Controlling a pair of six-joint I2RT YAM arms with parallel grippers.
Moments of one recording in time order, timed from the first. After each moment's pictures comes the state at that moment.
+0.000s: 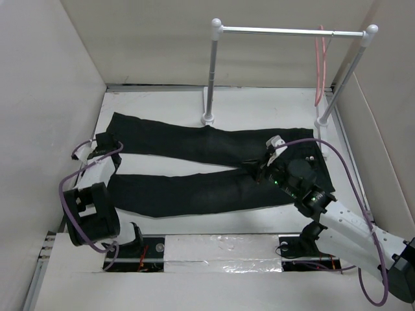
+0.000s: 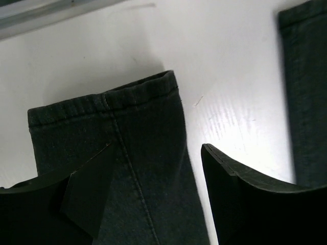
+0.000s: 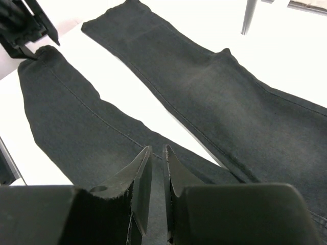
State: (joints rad) left arm 0.25 1.37 0.78 -0.51 -0.55 -0.92; right arm 0.71 0.78 0.47 0.22 -0.08 0.19
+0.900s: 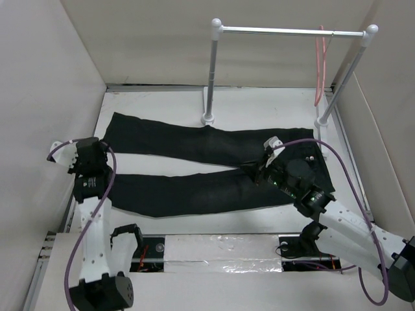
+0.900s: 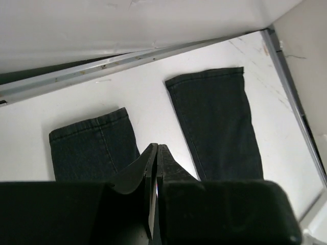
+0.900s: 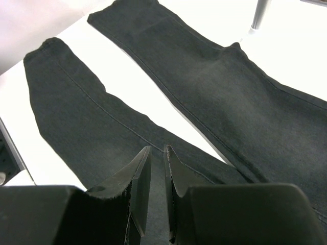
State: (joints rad) left arm 0.22 0.82 0.84 -0.62 -0.57 -0.83; right arm 0.72 0.79 0.47 0.21 -0.12 0.19
